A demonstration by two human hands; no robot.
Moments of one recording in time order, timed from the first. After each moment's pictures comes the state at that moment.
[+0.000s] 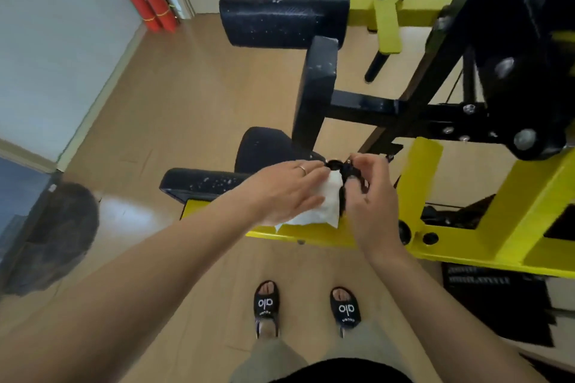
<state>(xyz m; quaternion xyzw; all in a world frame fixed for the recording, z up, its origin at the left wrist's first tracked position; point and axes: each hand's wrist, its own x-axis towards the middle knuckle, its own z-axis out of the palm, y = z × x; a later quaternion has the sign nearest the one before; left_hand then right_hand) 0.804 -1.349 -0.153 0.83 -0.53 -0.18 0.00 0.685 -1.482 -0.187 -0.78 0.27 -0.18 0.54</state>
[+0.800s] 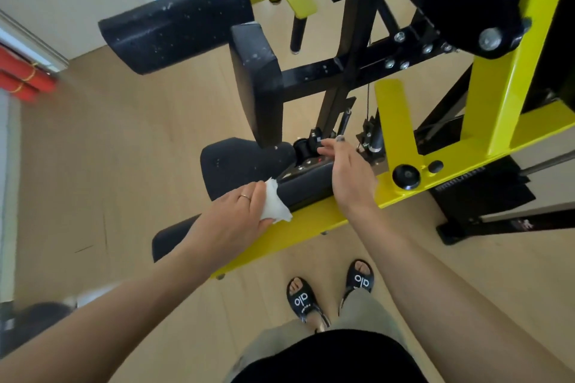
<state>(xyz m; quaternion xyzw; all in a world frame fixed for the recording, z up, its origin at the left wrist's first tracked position) 0.868 -1.266 -0.188 0.76 -0.64 -0.05 -0.12 0.734 -1.437 -0.213 -0.65 0.53 -0.16 0.52</state>
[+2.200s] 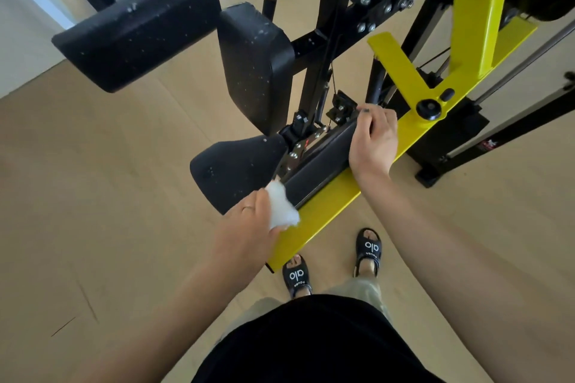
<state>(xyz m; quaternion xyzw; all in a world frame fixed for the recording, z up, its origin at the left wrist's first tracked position) 0.938 -1.185 -0.202 0.75 -0.64 -0.18 0.00 0.775 -1.380 -0.248 -0.56 0.67 -0.39 0.30</state>
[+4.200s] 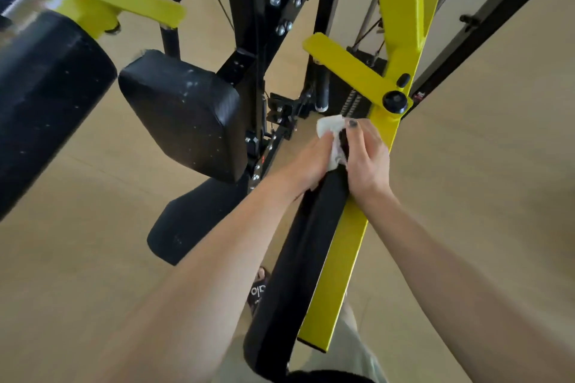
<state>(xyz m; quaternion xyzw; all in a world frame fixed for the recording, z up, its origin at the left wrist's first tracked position) 0.890 -1.424 -0.254 0.50 -0.48 -0.70 0.18 0.786 -1.381 -0.238 -0.45 0.68 -0.48 0.31</state>
